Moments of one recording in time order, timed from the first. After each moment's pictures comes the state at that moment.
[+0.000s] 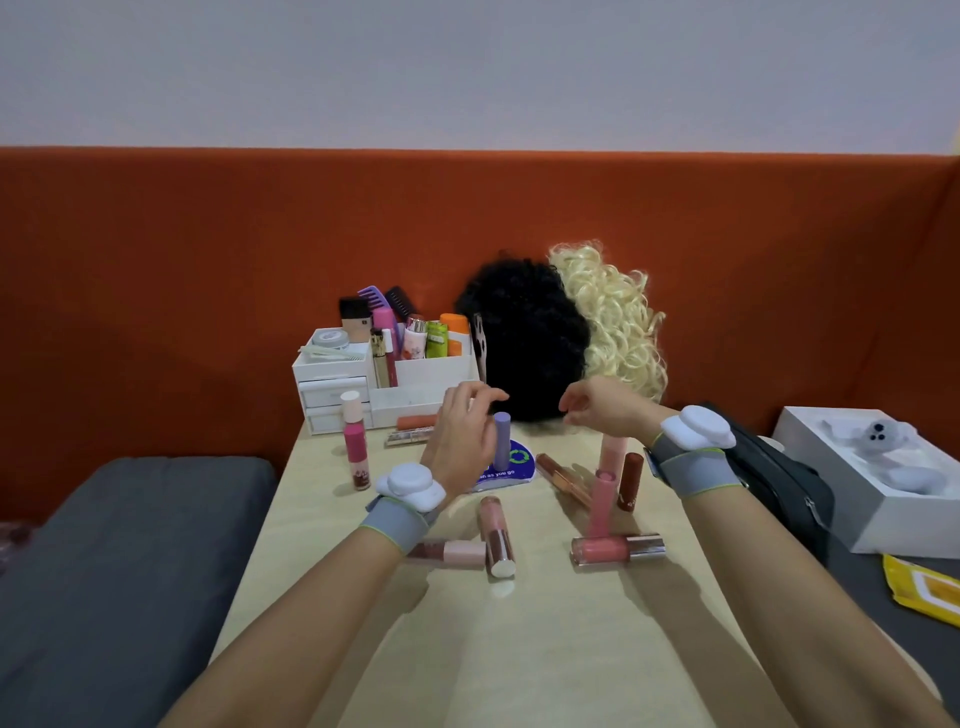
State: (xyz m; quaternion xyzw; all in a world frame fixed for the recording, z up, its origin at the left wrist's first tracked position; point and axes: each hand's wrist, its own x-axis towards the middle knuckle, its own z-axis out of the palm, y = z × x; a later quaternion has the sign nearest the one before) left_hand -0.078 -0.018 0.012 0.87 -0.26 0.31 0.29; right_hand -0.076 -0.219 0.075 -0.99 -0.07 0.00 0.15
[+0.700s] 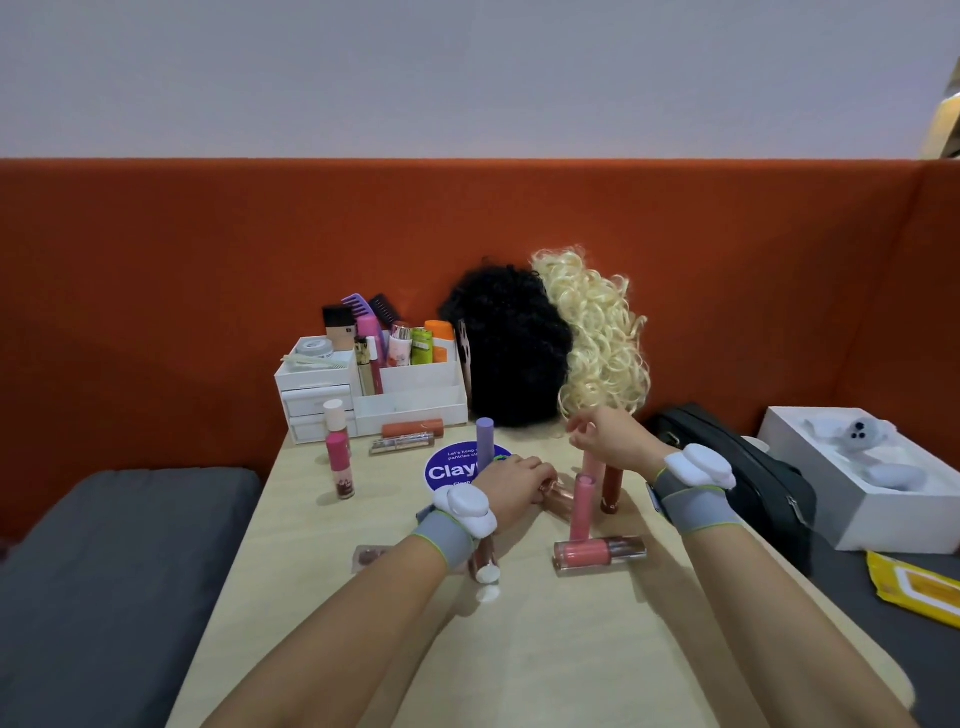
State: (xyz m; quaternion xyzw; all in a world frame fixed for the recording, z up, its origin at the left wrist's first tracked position) left_hand -0.082 -0.078 -0.012 0.93 -0.36 0.01 0.05; right_hand -0.091 -0.241 0.045 -0.98 -0.02 -0.02 0.22
